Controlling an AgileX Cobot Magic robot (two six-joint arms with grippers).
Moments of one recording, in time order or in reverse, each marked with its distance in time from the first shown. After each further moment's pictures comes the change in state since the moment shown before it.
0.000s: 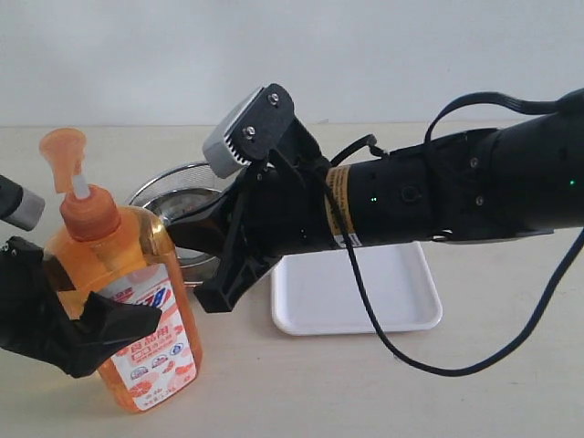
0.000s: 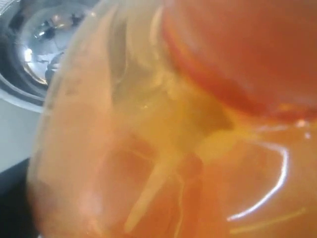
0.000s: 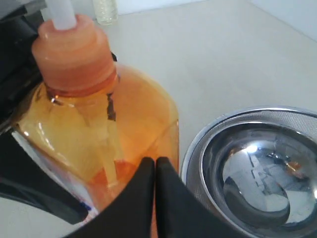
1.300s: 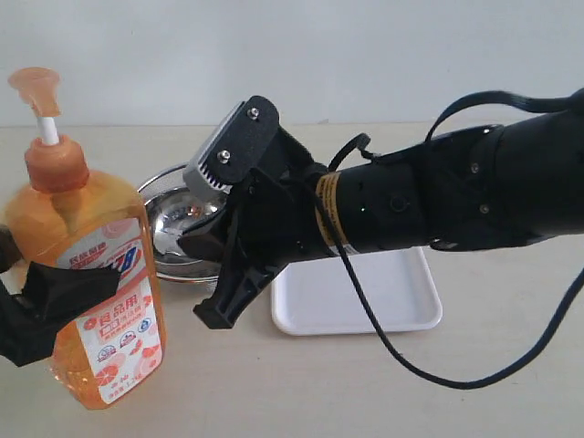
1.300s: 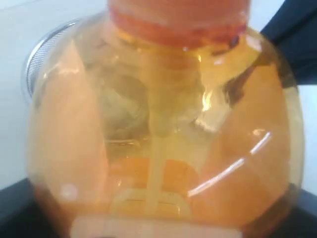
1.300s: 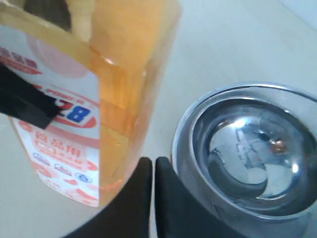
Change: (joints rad) left arm 0.000 -0.257 0.016 0.228 -0.048 -0.272; right arm 0.055 -0.049 0.000 -0.075 0.196 0.025
